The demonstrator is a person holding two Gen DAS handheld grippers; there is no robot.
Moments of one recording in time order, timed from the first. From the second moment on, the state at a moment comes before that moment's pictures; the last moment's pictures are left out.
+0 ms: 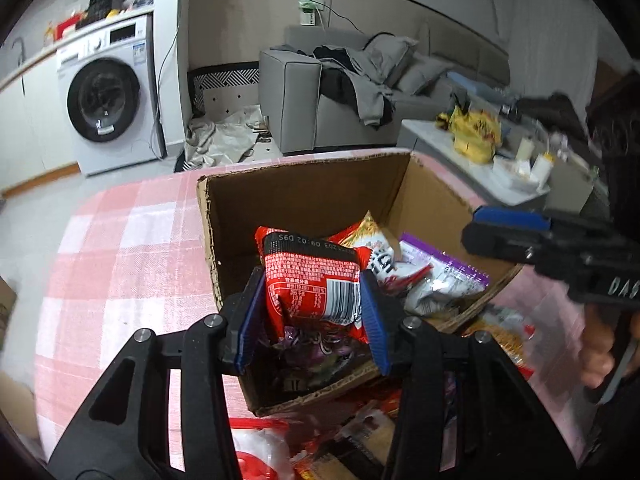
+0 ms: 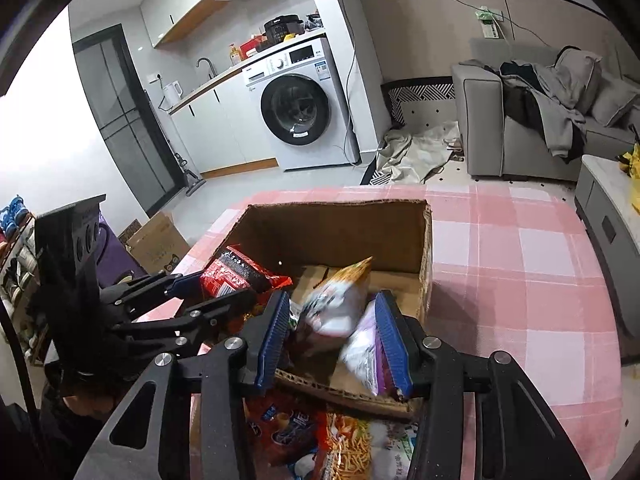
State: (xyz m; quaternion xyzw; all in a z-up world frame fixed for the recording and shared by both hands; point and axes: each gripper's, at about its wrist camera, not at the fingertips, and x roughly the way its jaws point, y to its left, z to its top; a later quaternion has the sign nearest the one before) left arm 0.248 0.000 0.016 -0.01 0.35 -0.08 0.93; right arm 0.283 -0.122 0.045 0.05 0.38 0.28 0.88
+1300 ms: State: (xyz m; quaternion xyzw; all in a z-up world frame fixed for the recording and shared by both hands) left arm 0.112 0.036 0.032 -0.05 0.33 0.00 0.94; right arm 0.182 -0.173 0.041 0.04 0.38 0.24 0.89
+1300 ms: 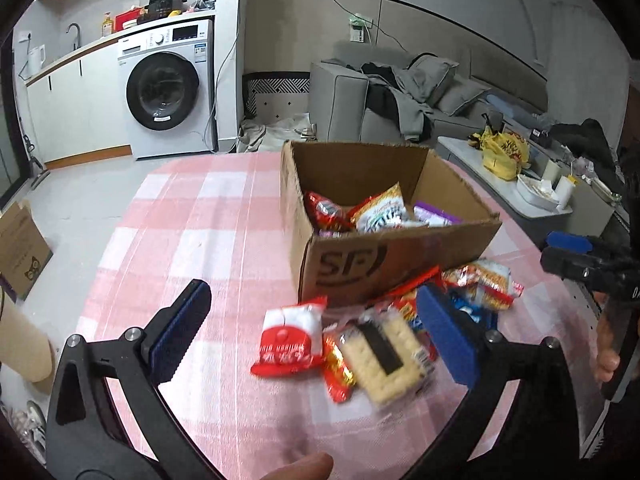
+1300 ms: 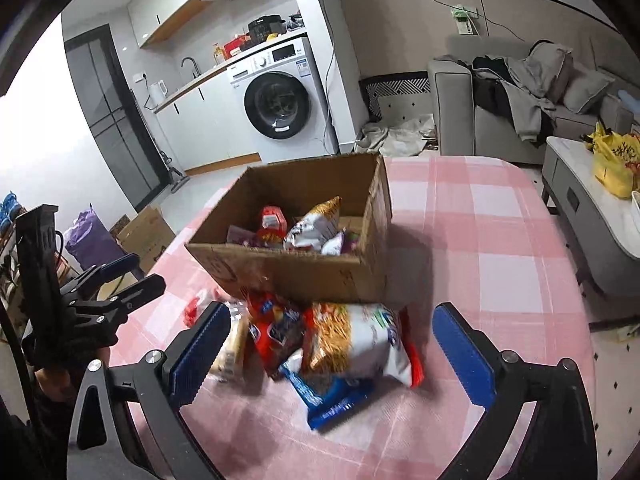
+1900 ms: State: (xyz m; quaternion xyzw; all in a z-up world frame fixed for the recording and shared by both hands) left arm 0.102 0.040 -0.003 -0.07 0.37 -0.01 0.93; right arm 0.175 -0.186 0.013 0.05 0.42 0.21 0.88
